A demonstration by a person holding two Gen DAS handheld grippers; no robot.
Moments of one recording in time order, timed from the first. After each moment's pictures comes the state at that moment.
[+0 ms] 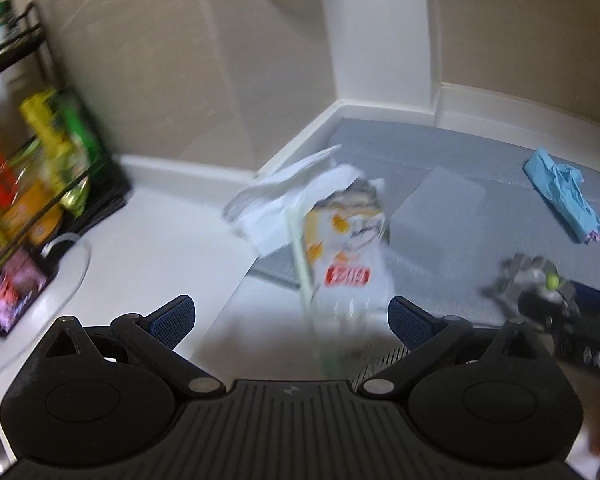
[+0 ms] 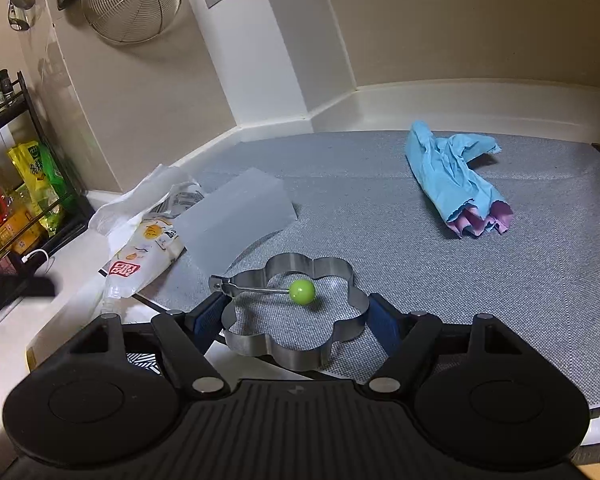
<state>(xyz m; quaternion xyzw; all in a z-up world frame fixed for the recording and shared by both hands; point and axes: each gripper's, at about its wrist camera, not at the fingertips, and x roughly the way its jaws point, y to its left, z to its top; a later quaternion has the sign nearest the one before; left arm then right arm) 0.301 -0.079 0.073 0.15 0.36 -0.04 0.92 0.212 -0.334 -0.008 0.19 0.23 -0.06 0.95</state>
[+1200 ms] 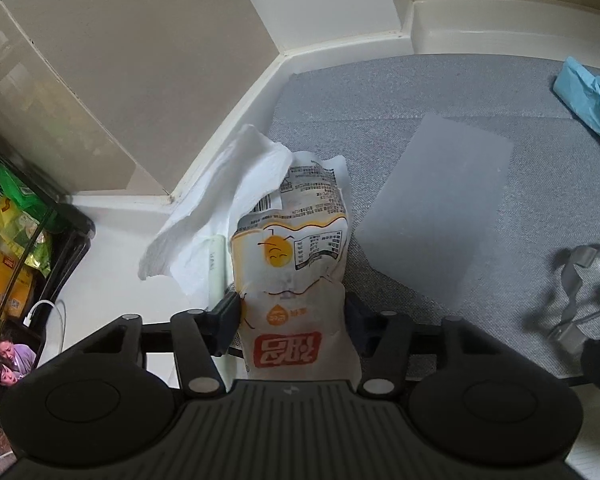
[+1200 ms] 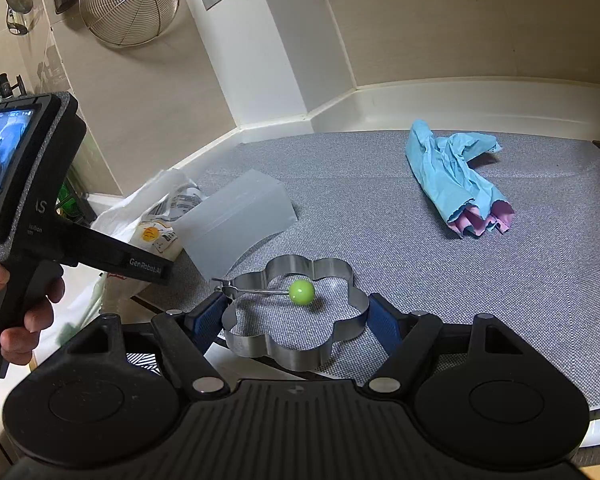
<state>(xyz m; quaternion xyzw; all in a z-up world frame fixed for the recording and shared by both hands) 0.369 -0.147 0.011 0.27 0.41 -0.03 0.87 0.214 -0.334 -0.010 0.19 0.23 -0.05 0.95</state>
